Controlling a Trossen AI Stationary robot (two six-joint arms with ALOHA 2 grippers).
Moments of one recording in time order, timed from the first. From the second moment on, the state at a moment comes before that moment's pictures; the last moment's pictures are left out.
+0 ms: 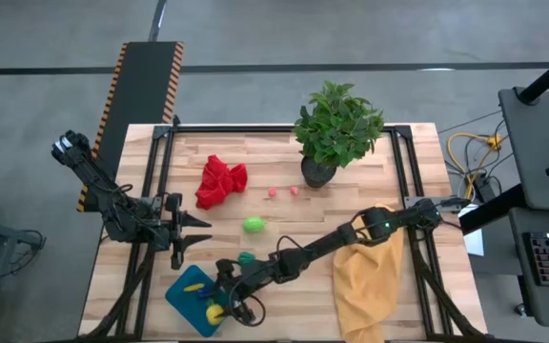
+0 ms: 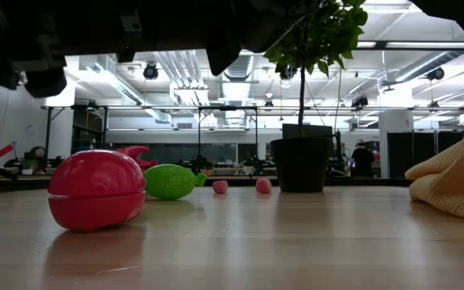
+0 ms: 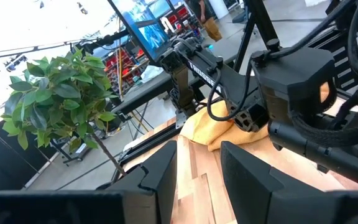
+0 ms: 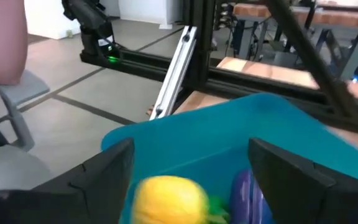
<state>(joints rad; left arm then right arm) -0.81 0.69 0.49 0.17 -0.84 0.48 0.36 2.53 1.92 0.39 -0.15 -0.04</state>
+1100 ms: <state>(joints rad) -0.81 0.69 0.49 0.17 -0.85 0.48 0.26 1.77 1.62 -0.76 -0.12 -0.11</state>
